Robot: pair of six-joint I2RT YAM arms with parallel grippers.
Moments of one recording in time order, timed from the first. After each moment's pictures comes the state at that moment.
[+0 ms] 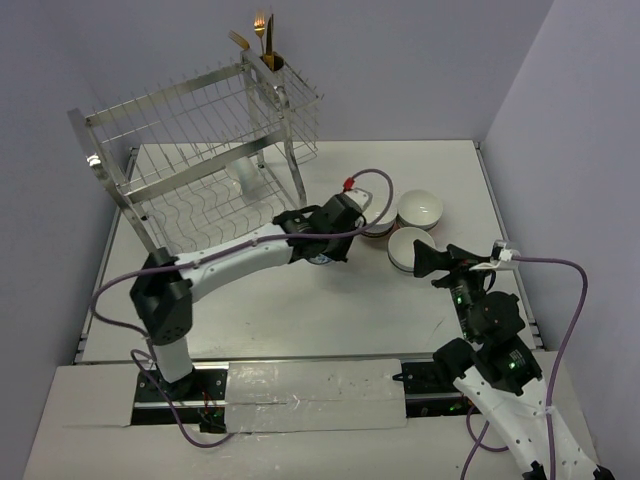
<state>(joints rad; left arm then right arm) -1.00 1.82 1.55 -0.60 -0.21 -0.37 0.51 0.13 0.48 -0.29 0.40 0.45</state>
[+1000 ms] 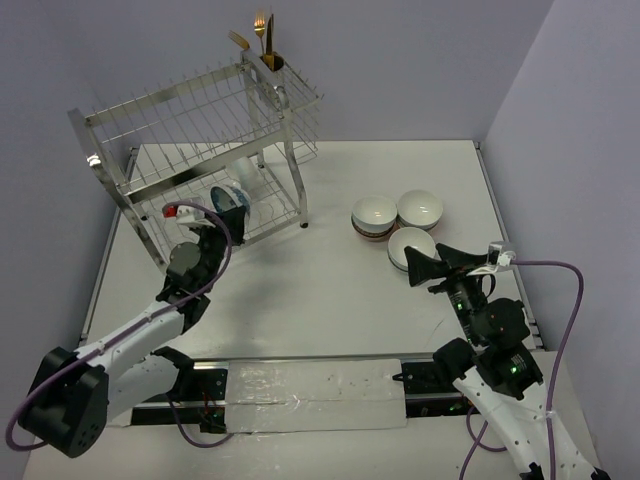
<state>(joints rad) -0.49 0.98 0.38 0.73 -0.23 -0.49 0.51 0.08 0.46 -0.25 0.24 0.43</state>
